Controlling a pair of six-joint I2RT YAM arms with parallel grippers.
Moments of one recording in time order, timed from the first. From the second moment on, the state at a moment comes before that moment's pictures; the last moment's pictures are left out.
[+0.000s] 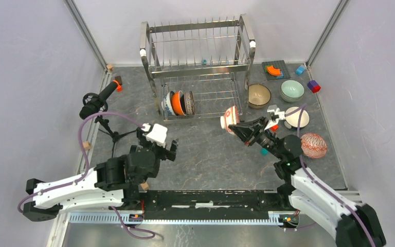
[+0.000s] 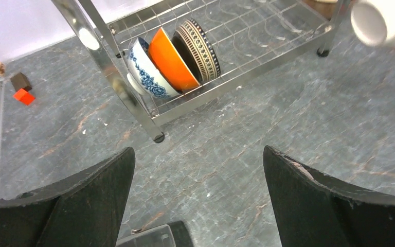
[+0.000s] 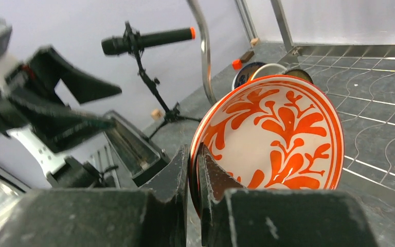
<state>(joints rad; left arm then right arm) -1.30 0.62 0.70 -0.44 -0.94 -0.12 0.43 0.85 0.26 0.89 -0.47 0.65</state>
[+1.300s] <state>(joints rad) -1.30 0.98 0.87 -0.40 -0.48 -0.52 1.48 0.83 0.52 -0.20 0.37 -0.27</state>
